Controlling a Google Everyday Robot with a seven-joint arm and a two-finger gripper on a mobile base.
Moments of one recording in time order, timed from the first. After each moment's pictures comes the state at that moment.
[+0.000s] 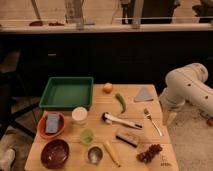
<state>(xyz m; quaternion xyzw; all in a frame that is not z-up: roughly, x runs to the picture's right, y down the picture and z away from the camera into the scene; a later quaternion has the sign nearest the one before) 0.286 0.111 0.683 -0.28 0.02 0.02 0.96</state>
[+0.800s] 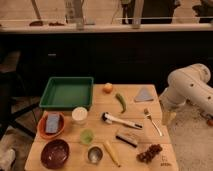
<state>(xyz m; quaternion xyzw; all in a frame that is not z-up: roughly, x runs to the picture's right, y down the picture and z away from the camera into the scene) 0.287 0.110 0.687 -0.27 0.00 0.08 0.96</state>
